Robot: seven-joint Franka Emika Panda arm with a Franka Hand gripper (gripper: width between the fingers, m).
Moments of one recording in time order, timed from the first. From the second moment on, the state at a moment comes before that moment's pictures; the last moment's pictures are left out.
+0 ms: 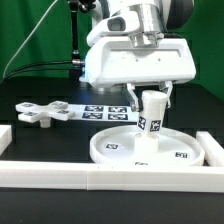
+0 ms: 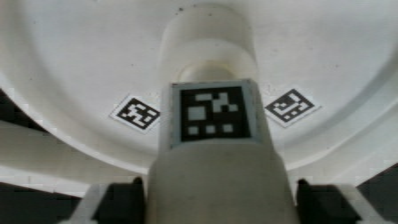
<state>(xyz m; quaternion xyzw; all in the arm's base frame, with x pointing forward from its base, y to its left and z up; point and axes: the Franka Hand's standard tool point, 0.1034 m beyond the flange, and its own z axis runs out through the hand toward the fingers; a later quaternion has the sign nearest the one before) 0.549 0.040 0.075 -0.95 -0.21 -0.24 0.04</state>
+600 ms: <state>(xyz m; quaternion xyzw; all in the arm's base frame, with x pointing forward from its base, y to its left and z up) 0.554 0.036 0.088 -0.95 -0.21 -0.25 0.03</state>
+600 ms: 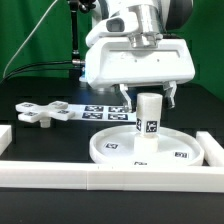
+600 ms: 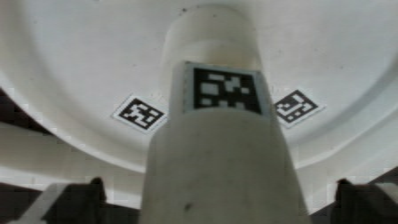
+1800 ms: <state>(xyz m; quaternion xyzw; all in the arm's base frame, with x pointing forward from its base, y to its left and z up) 0.555 0.048 0.123 -0.96 -0.23 -0.16 0.03</state>
